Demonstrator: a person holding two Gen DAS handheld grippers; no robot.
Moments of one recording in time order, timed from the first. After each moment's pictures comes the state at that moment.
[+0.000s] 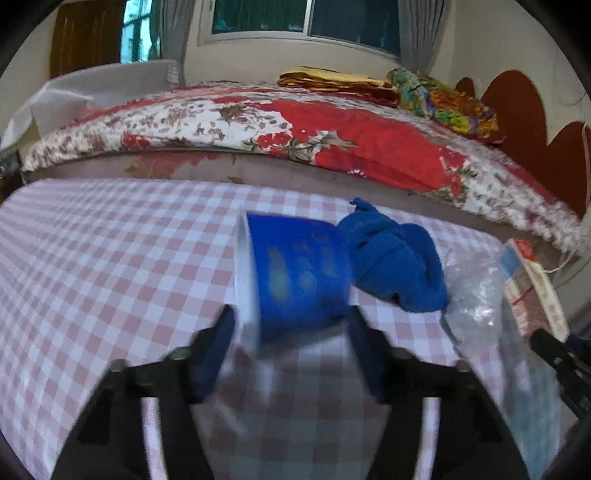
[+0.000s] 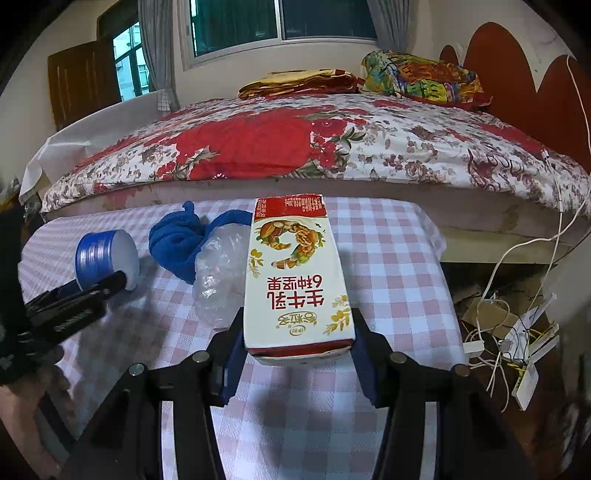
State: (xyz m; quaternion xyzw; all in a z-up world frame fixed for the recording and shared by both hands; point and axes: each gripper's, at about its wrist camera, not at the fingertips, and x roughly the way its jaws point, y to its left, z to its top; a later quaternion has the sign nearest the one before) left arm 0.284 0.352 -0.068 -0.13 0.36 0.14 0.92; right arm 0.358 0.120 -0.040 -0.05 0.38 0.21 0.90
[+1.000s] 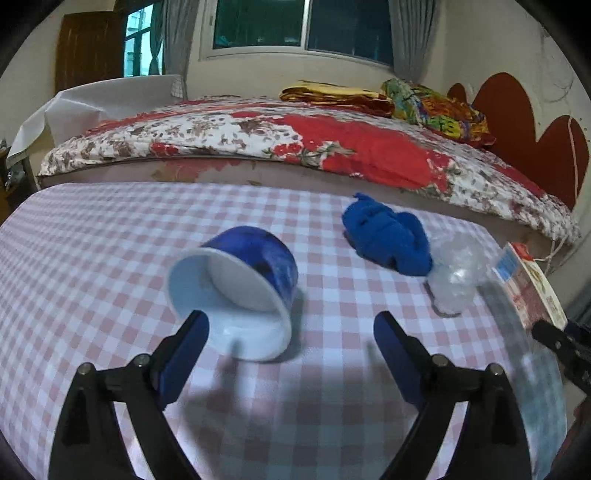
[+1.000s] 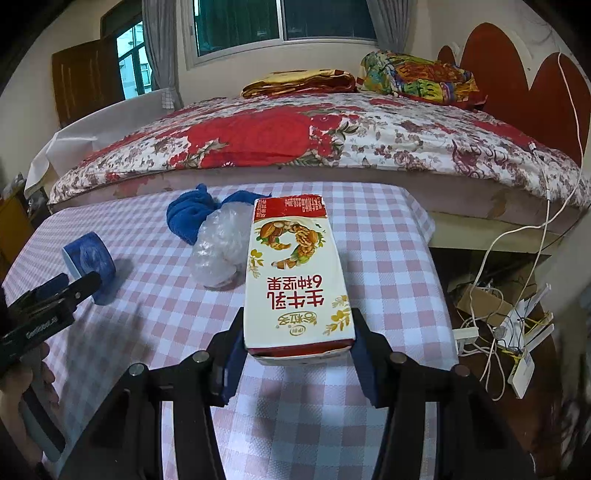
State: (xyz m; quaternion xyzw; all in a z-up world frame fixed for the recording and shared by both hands) left arm 0.240 0.349 -0.060 -0.10 0.33 0.15 0.92; right arm 0.318 0.100 -0.037 -0.06 0.38 0.21 0.90
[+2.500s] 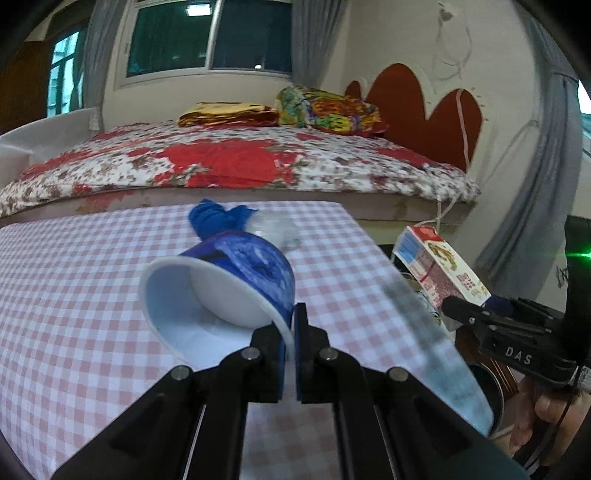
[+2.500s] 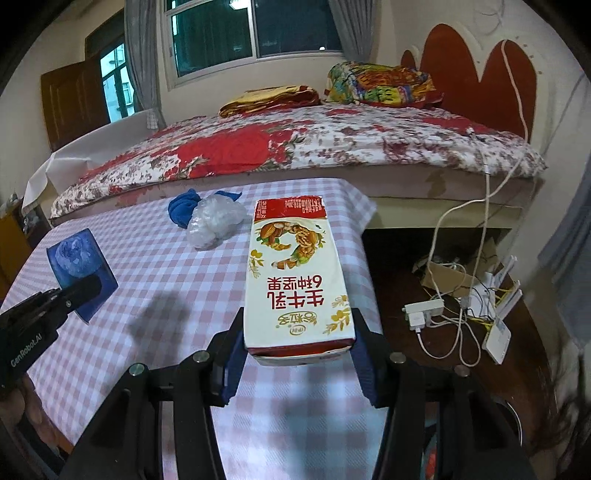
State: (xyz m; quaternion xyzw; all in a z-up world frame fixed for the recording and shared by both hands) left arm 0.147 0.211 -0.008 -0.07 0.30 -0.02 0.95; right arm 0.213 -0.002 -0.001 -0.03 0.36 0.17 0.92
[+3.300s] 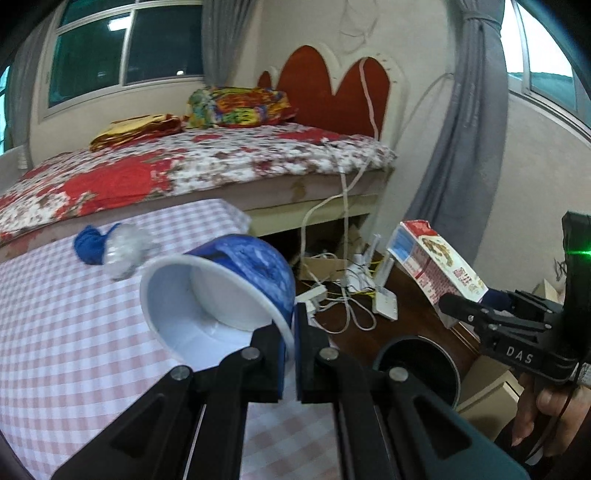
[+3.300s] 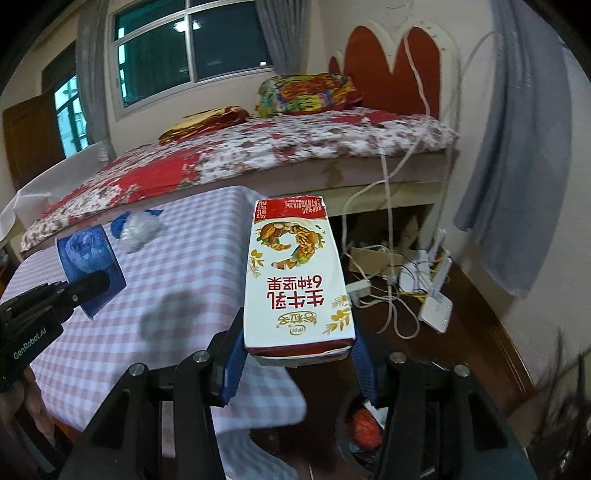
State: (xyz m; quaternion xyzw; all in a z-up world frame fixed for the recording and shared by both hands) left arm 0.141 0.075 0.002 -0.01 0.30 -0.15 0.94; right arm 0.152 -0.156 0.006 0.01 0.34 0.07 0.94
